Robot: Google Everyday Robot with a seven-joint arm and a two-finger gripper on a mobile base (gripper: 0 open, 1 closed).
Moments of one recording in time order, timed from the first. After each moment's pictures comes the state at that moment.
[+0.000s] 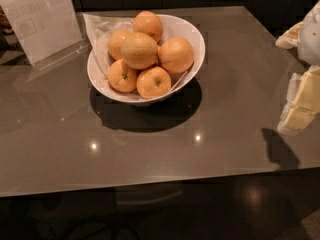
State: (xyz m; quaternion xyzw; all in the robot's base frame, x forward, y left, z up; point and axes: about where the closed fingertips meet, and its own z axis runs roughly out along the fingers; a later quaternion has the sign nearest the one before) arm 0.438 -0.217 0.976 -0.60 0.78 -0.03 0.16
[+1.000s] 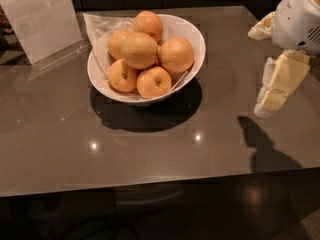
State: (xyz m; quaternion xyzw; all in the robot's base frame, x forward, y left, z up) arm 0.469 -0.184 0.979 -0.63 0.75 0.02 0.19
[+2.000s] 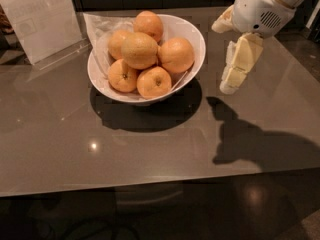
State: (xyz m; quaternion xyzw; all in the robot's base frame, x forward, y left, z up) arm 0.532 -0.127 0.969 -0.67 0.71 0.09 0.20
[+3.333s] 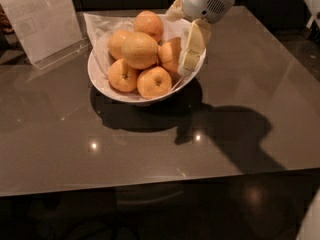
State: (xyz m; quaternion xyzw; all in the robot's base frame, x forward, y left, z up) arm 0.578 -0.038 0.974 -0.73 0.63 0.13 0.22
